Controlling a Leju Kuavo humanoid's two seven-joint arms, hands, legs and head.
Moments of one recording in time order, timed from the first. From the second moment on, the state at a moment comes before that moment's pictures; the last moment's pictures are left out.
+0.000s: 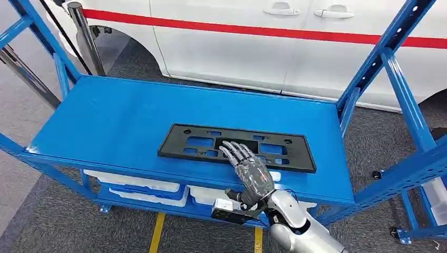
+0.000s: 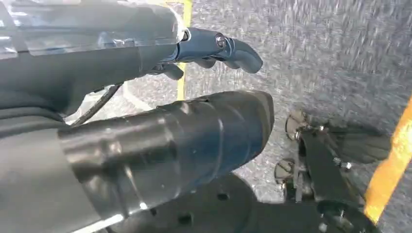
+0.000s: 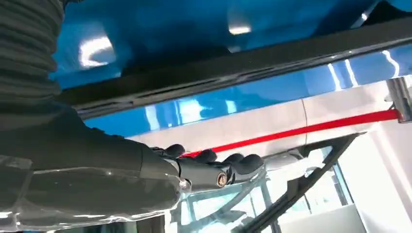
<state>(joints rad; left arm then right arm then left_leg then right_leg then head) -0.04 -0.05 -0.41 -0.22 0.57 0.21 0.01 -0.38 -0.20 0.86 -1.36 0.84 -0.38 -0.17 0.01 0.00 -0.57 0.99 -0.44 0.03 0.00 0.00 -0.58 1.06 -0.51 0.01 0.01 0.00</state>
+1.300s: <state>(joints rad) -0.03 -0.05 -0.39 -0.21 0.59 0.23 0.00 -0.49 -0.22 0.95 -1.25 0.91 -0.34 -0.06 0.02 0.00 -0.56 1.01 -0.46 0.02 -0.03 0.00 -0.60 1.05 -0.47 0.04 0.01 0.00</state>
